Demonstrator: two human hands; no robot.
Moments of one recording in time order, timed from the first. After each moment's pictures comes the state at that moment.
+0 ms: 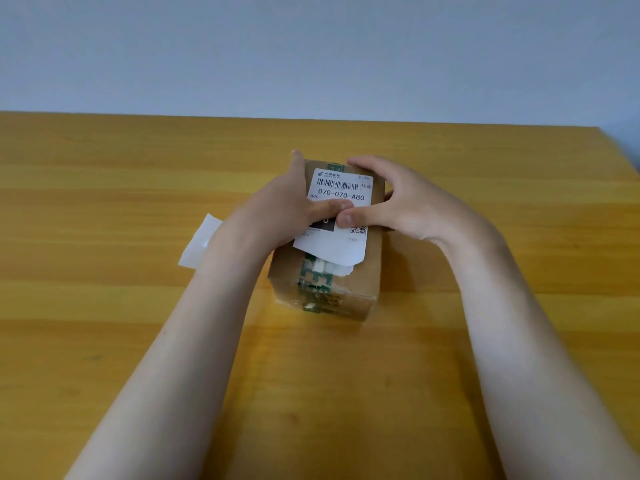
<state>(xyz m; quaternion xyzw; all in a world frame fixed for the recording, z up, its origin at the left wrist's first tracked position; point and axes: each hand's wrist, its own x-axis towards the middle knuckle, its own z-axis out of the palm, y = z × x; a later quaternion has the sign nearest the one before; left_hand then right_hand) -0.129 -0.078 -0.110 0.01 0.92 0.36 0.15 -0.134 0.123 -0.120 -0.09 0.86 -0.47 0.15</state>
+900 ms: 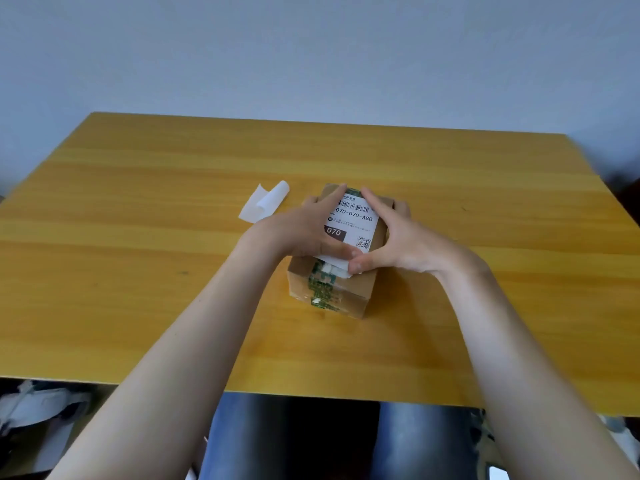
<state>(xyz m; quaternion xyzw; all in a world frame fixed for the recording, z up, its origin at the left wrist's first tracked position) -0.024 -0.105 -0.100 0.12 0.93 0.25 0.25 -0.010 0.107 -0.122 -0.08 0.88 -0.41 0.22</state>
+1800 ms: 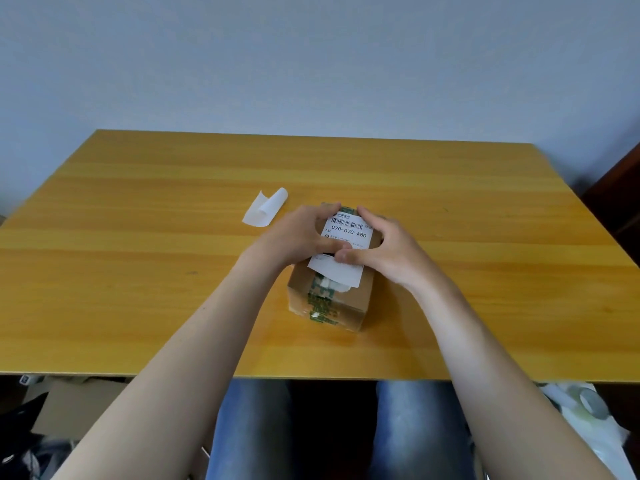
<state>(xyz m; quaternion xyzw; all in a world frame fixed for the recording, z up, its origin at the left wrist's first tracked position) 0.010 -0.114 -0.100 0.11 0.91 0.38 0.16 0.038 0.083 -0.126 0.00 0.85 -0.52 0.09</state>
